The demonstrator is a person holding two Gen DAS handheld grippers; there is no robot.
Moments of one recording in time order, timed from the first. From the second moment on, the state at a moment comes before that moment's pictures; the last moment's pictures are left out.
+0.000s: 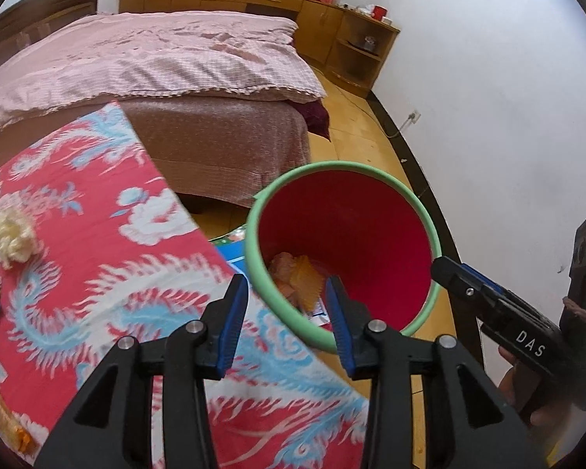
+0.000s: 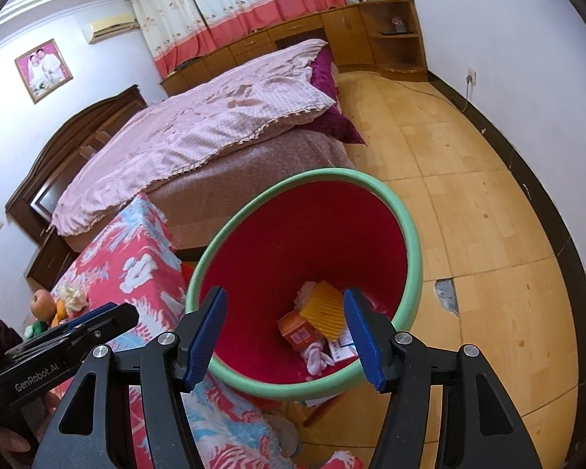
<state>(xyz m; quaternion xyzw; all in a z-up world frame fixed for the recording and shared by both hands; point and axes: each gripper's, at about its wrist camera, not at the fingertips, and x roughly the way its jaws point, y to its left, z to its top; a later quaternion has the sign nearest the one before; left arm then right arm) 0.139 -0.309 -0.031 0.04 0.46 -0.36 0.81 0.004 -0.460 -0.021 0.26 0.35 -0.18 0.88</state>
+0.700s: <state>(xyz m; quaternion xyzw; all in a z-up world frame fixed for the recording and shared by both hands) 0.134 -0.163 -0.011 -0.05 0.45 -0.23 0.86 0.009 -0.380 0.000 0.23 0.36 -0.10 0.90</state>
